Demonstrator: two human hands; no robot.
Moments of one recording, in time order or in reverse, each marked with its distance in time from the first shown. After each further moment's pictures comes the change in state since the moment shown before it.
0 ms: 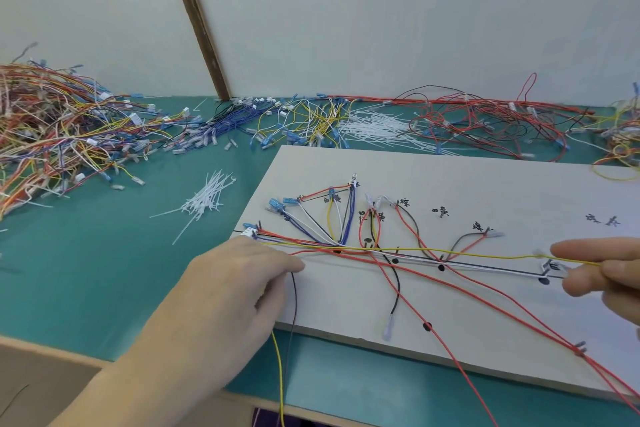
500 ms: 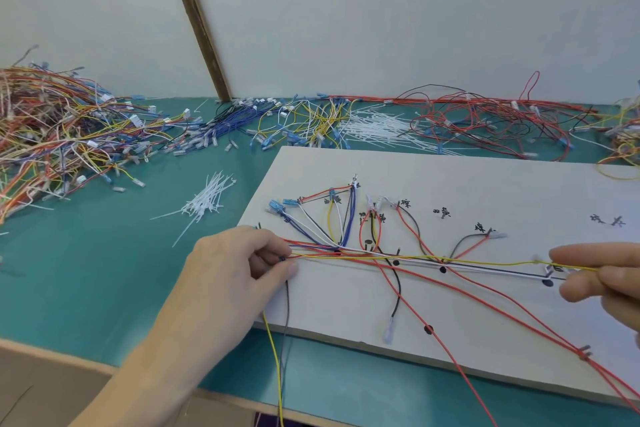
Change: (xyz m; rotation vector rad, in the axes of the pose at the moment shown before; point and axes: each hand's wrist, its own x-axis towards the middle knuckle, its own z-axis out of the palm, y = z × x) left_hand 0.016 -0.017 0.019 -0.229 -0.028 -0.378; right_hand 0.007 0.011 0.002 0.021 -0.003 -0.015
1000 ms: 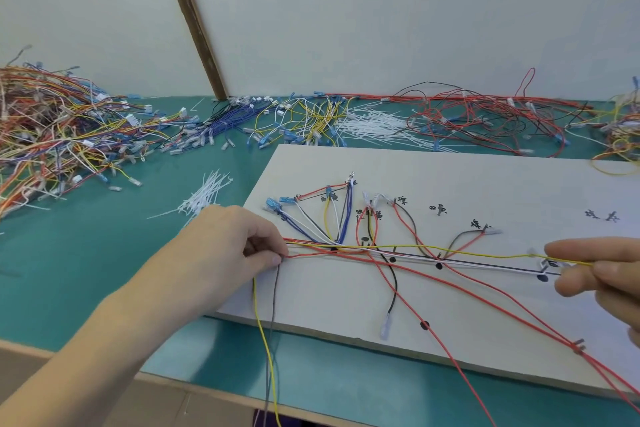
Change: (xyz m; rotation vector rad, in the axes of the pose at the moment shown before) left_hand 0.034 0.002 -0.025 0.186 -0.273 0.093; right_hand -0.001 0.000 -0.005 -0.007 -0.075 -0.015
